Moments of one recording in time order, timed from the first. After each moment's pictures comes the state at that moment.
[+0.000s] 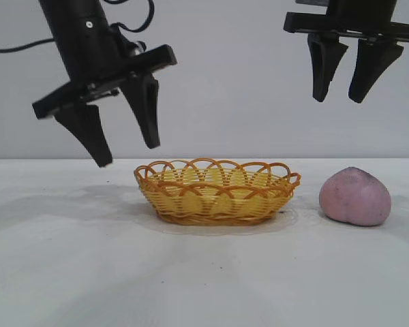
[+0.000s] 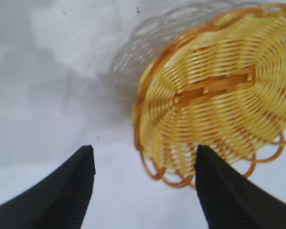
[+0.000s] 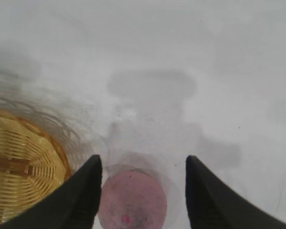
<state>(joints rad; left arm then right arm) -0.35 2.08 -1.59 -0.35 1.08 0.06 0.32 1.87 -1.43 0.04 0.87 0.06</state>
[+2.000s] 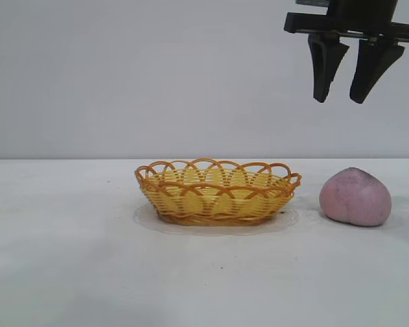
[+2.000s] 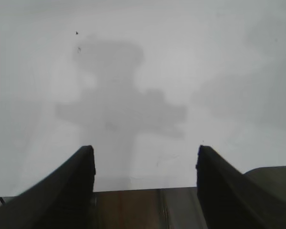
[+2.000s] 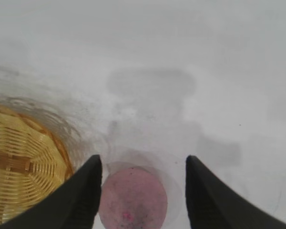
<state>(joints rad) -0.06 1.01 -0.89 0.04 1.20 -0.01 0.32 1.87 -1.43 0.04 0.88 0.06</state>
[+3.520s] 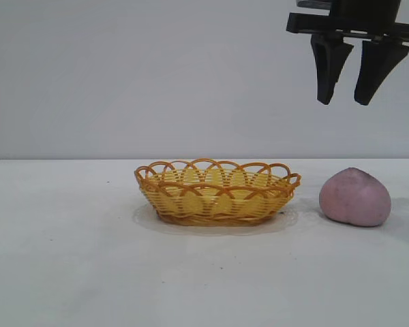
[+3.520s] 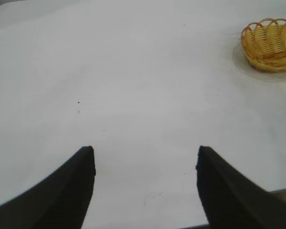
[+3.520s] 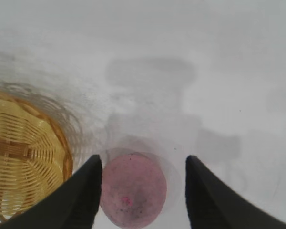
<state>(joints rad) -0.06 -0.02 -0.49 -0.04 1.12 0.08 0.32 1.86 -1.43 0.04 0.92 0.06</state>
